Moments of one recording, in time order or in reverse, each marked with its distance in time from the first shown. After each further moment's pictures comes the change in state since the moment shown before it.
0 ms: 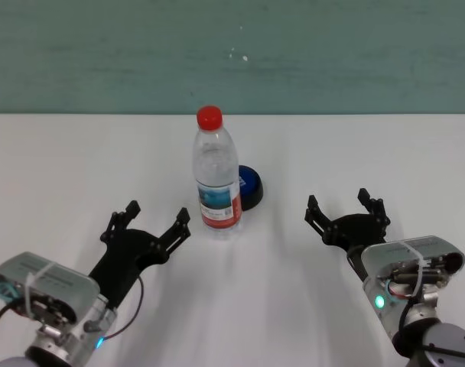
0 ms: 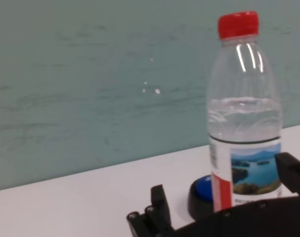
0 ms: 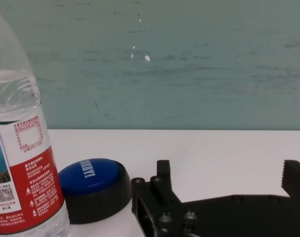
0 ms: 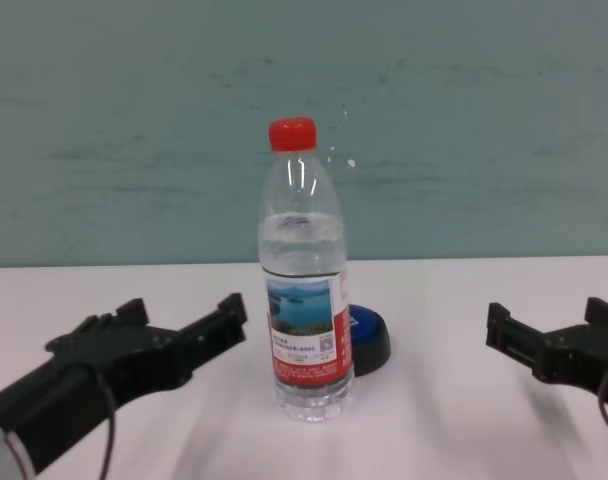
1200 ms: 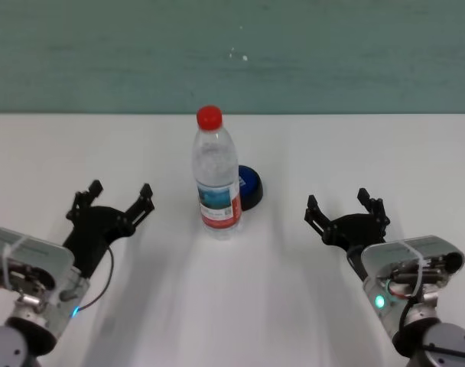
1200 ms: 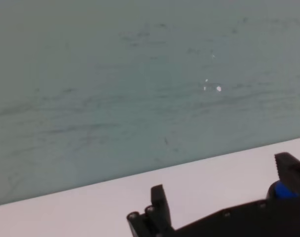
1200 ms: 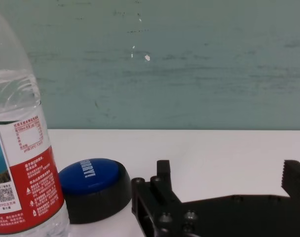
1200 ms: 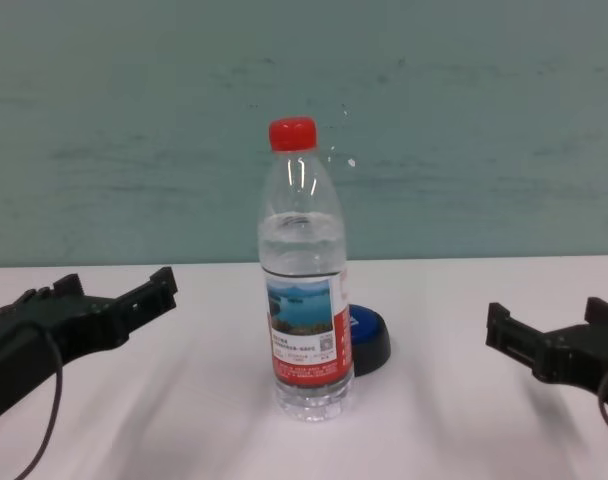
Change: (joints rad) left arm -0.090 0.001 -0.064 0.093 0.016 -0.015 0.018; right arm 0.000 0.000 0.000 0.000 0.000 0.000 0.000
